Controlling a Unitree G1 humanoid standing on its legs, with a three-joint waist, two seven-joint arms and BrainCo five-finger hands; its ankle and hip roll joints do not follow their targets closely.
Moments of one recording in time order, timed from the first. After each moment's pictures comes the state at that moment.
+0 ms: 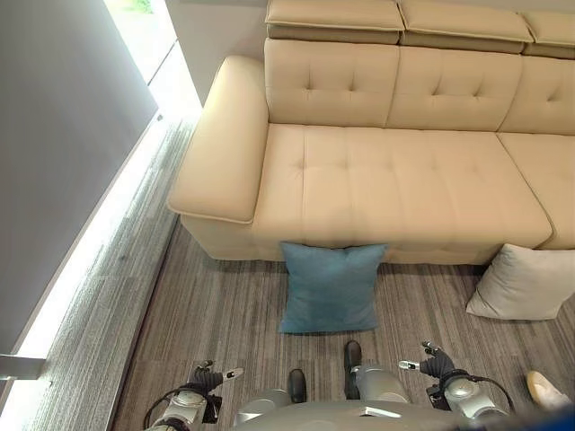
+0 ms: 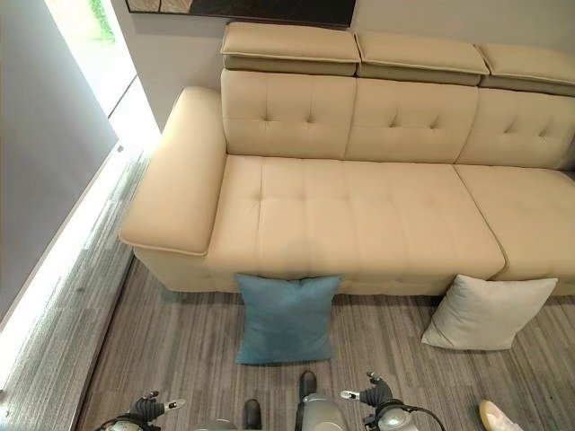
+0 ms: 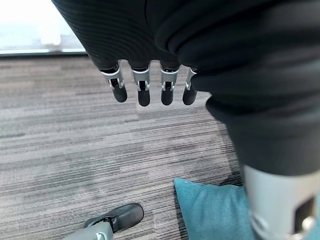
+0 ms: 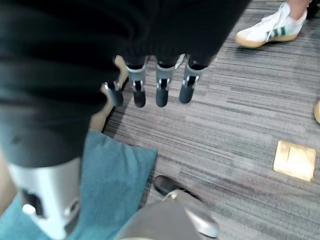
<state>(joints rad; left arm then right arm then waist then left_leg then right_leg) -0.03 0.28 -0.16 1.25 -0.11 -0.06 0.11 -0.03 -0.28 0.28 1.14 0.02 -0.07 -0.12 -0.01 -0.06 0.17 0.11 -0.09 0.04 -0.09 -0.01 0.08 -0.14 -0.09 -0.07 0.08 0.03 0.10</state>
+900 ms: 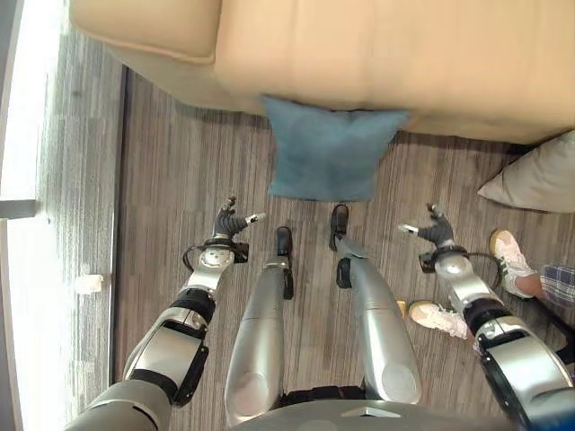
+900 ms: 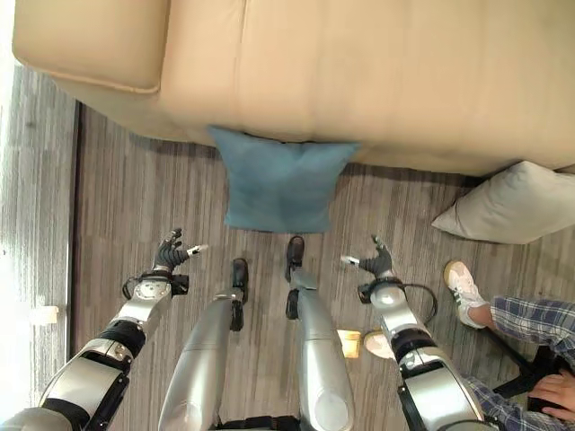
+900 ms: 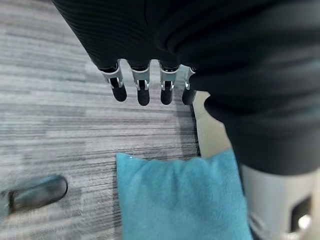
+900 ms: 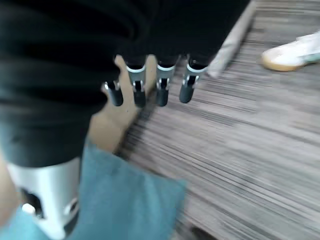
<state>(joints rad) -0.62 0.38 -0.32 0.93 -0.35 -0.16 0.27 -0.62 -0.40 0.24 0.90 0.13 -0.13 -0.37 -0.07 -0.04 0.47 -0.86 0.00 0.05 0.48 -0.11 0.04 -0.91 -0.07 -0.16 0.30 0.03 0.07</state>
